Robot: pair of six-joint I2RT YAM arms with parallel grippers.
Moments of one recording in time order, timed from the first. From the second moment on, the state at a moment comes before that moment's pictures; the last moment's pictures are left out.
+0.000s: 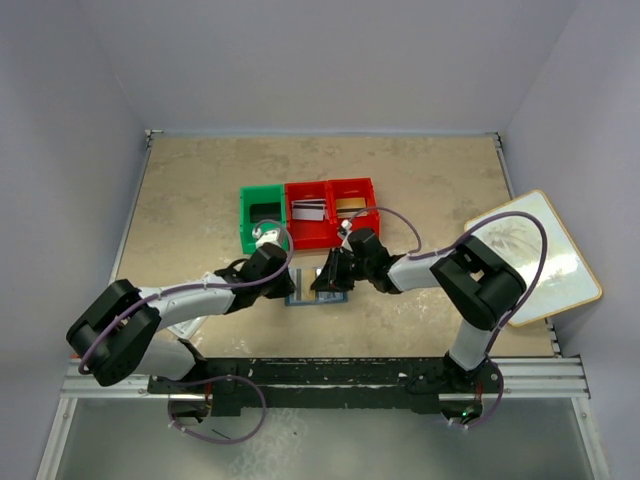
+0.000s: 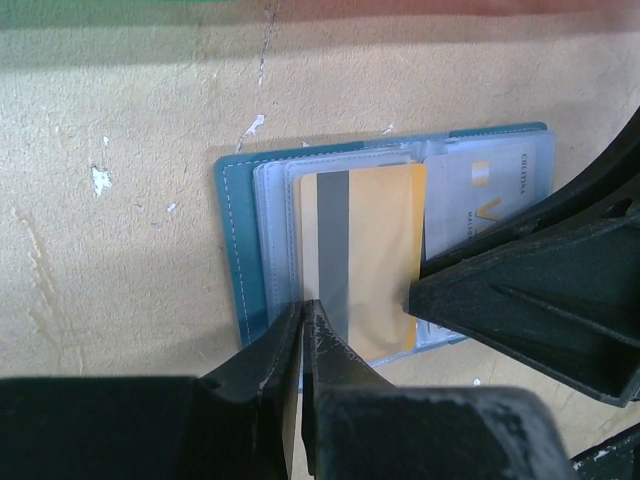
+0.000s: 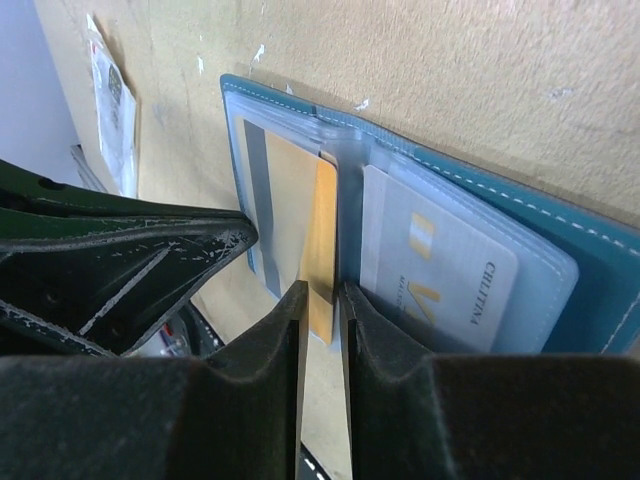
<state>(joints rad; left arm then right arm) -0.76 1.36 0.54 -0.03 -0.12 -0.80 0.71 1.76 0.69 0.36 -0.42 0.93</state>
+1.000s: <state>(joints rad) -0.75 1.34 0.51 0.02 -0.13 -0.81 0.72 1.75 0.75 0.25 -0.37 0.85</state>
